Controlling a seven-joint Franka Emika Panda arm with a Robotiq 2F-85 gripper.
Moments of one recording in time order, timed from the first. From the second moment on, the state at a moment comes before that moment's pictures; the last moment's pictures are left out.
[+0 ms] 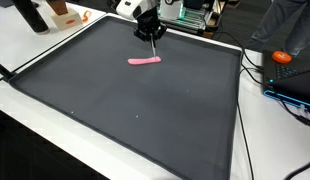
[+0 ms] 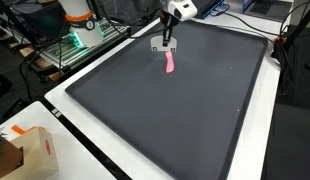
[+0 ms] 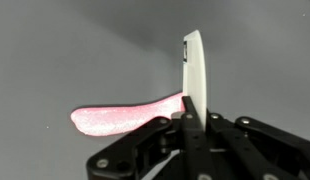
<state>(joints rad) 0.06 0.20 0.09 -2.28 0.12 2.30 -0.45</state>
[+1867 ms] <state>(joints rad) 0.08 0.29 0.13 -2.22 0.01 2.39 -0.33</state>
